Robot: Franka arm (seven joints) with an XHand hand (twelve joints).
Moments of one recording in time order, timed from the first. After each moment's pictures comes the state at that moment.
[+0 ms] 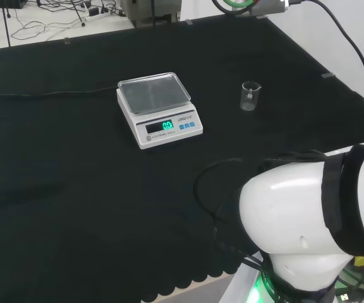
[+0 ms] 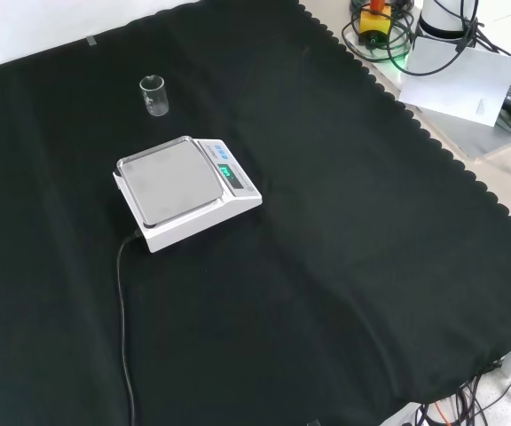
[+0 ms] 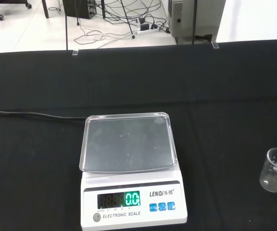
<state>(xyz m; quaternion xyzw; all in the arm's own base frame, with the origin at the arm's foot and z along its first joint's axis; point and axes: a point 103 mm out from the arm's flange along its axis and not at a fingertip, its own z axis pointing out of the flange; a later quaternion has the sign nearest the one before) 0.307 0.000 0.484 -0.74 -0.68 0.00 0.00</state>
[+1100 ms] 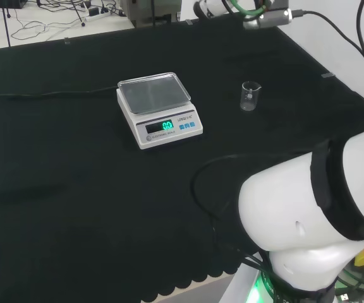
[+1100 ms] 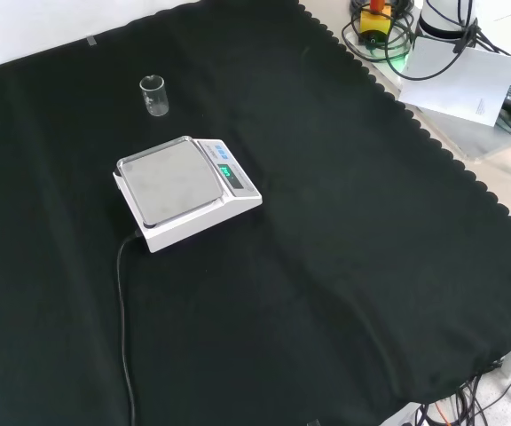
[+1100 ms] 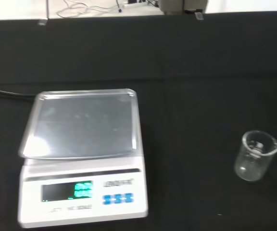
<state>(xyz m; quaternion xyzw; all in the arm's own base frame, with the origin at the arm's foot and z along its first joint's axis) 0.368 -0.065 0.416 -0.74 -0.67 0.04 0.02</state>
